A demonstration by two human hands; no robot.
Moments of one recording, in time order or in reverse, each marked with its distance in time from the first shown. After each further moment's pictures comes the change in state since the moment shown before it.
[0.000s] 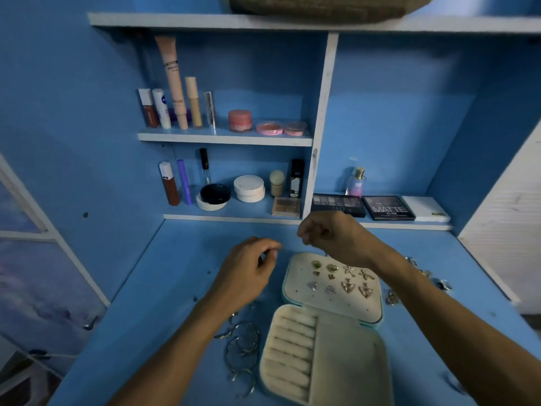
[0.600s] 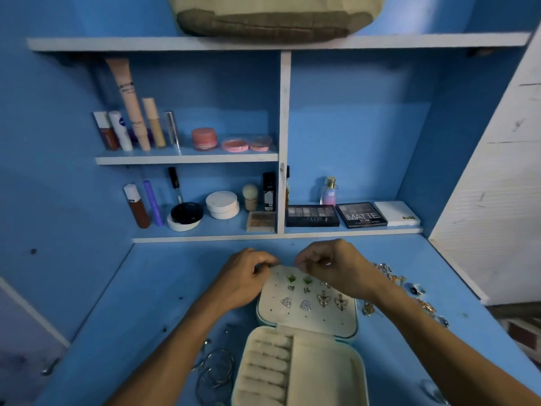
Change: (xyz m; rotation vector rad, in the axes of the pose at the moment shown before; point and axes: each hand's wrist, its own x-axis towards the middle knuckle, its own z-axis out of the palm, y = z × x) left_hand 0.047 0.012 0.026 0.038 -0.288 -0.055; right_hand -0.037 0.042 -0.006 0.104 0.114 0.061
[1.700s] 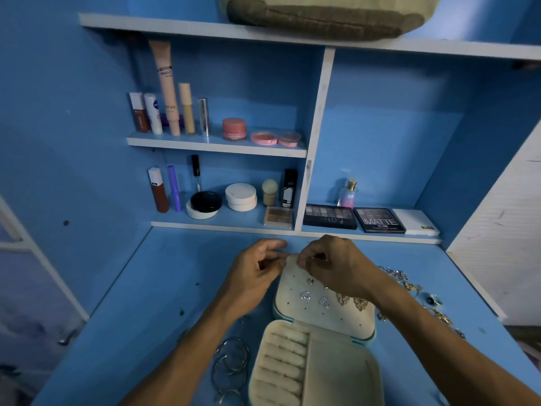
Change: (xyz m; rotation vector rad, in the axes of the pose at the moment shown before) left_hand -0.028 0.000 0.006 -0.685 0.203 -0.087; right_hand 0.015 -0.039 0.015 -0.277 -0.099 -0.011
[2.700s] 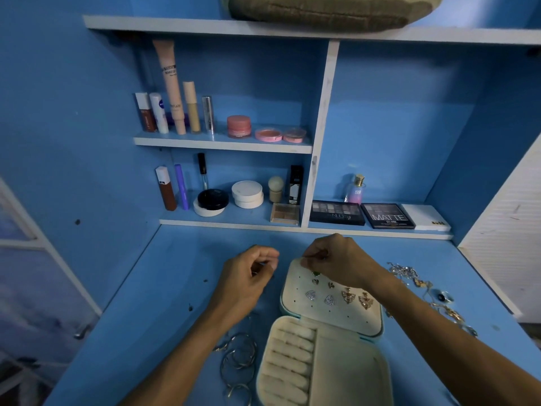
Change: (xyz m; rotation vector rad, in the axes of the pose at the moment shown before) left_hand -0.021 0.002 -0.016 0.253 0.114 0.079; right_hand 0.017 0.016 0.014 0.079 -0.038 0.133
